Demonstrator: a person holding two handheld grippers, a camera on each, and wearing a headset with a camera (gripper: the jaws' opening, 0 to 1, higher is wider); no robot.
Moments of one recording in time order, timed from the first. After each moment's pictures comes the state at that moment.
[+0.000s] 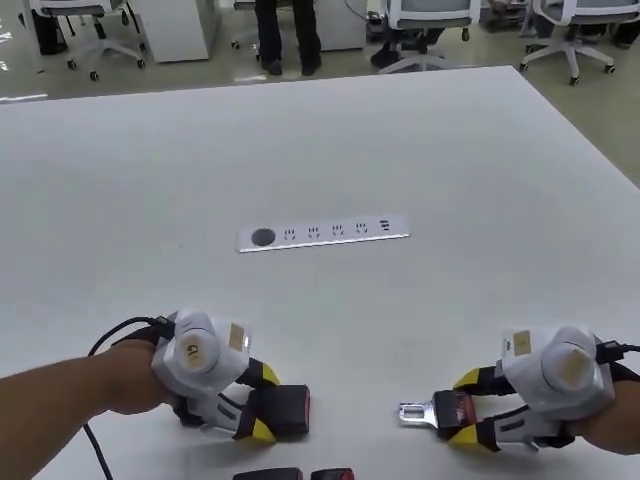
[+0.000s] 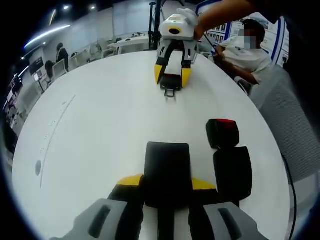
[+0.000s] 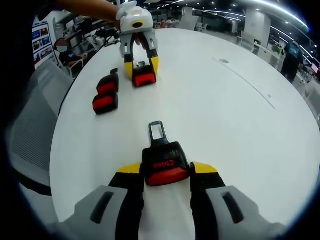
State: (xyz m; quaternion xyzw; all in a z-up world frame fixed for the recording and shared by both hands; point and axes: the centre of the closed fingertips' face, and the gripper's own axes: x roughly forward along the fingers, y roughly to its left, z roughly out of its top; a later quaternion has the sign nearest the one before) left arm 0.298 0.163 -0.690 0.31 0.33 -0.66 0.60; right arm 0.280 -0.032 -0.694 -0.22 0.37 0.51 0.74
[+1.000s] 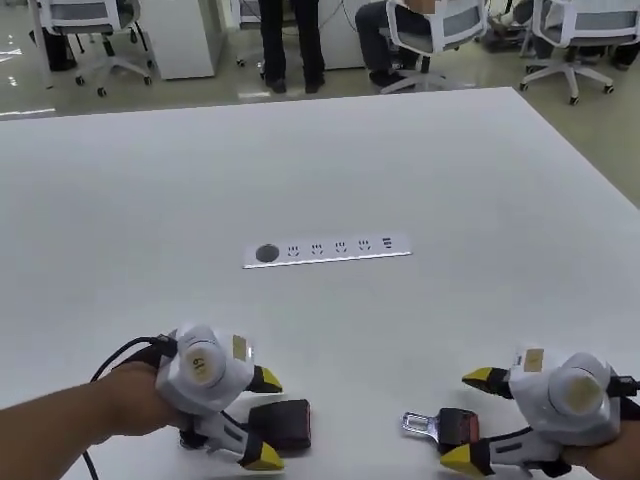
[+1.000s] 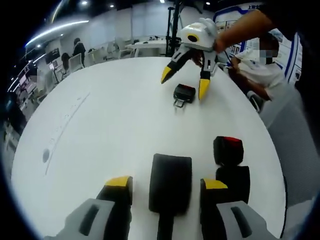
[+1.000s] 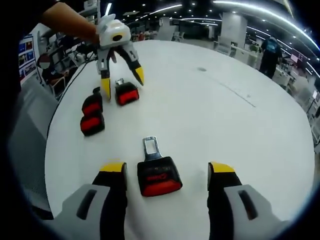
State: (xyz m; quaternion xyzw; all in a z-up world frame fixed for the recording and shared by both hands) left arm 0.313 0.154 -0.665 0.24 0.33 -0.59 0.70; right arm 0.298 -0.032 -0.672 -0.15 0.33 0.42 0.83
